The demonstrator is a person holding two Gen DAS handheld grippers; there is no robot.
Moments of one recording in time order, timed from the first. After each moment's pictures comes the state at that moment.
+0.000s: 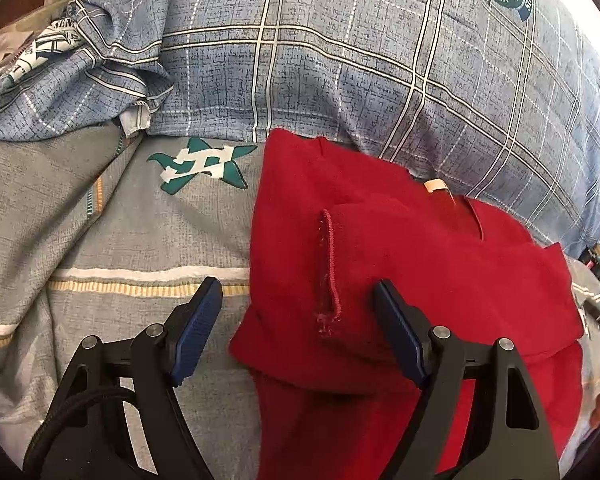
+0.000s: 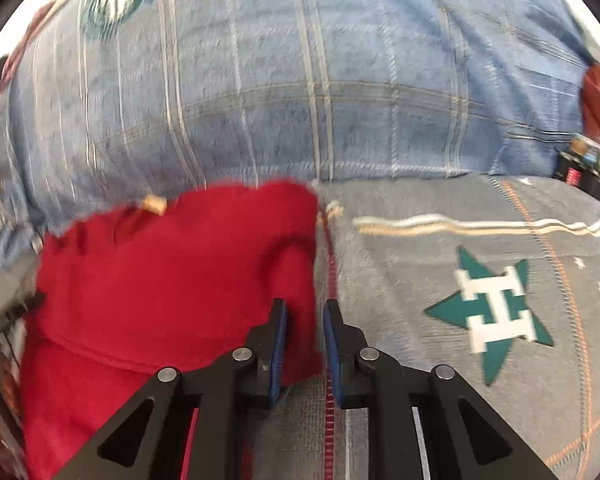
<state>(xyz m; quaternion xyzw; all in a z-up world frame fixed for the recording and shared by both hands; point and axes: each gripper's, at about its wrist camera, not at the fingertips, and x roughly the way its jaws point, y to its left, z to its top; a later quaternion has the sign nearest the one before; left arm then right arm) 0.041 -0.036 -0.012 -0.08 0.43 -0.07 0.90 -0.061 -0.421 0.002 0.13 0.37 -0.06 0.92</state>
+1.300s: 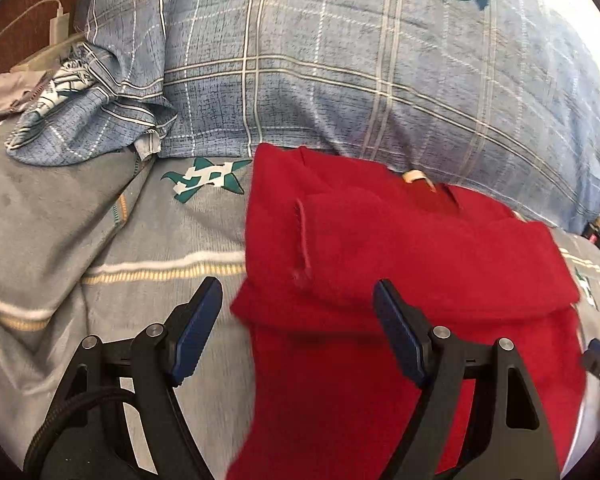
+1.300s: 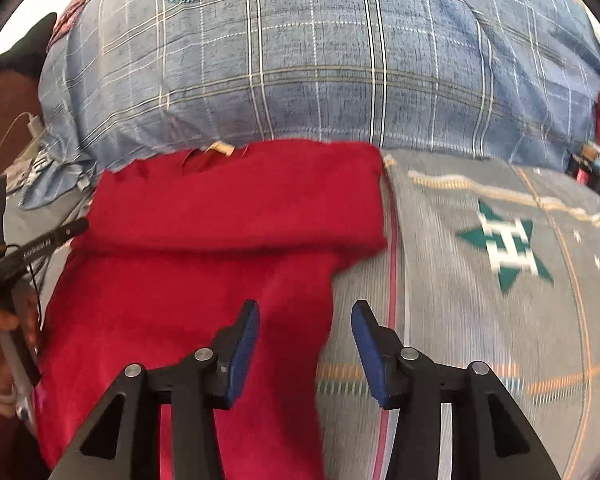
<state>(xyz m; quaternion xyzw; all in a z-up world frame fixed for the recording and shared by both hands) -0.012 -0.046 0.015 -0.03 0.40 -0.07 0.91 -0.132 -0.371 -0.003 0.09 0.42 0.01 0.91</state>
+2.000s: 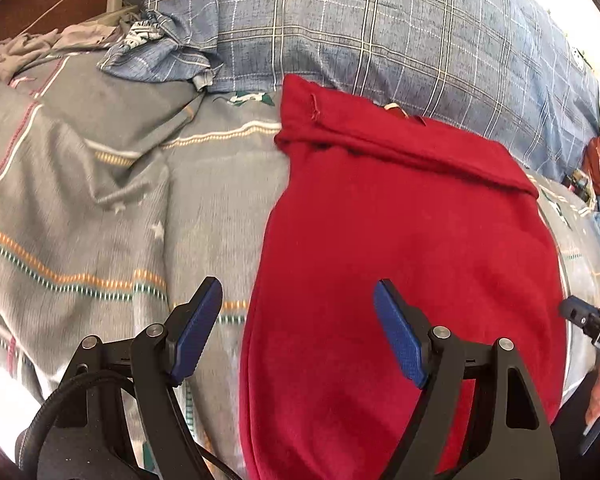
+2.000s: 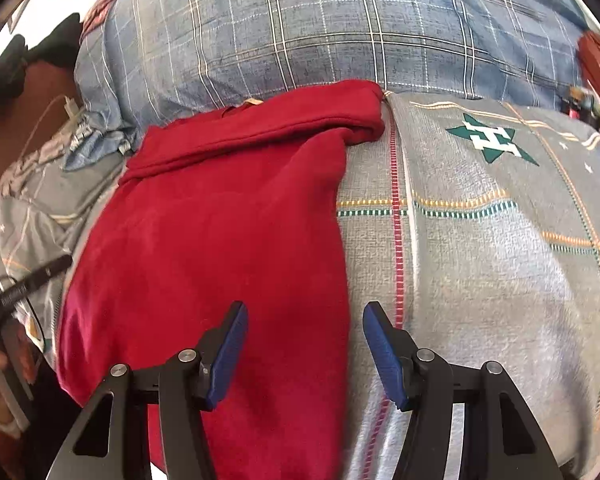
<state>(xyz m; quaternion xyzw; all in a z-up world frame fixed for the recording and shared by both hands) -0.164 -0.021 0.007 -0.03 0.43 -0.06 0.90 -0.231 -0.356 -0.028 0.13 0.42 0.05 0.90</state>
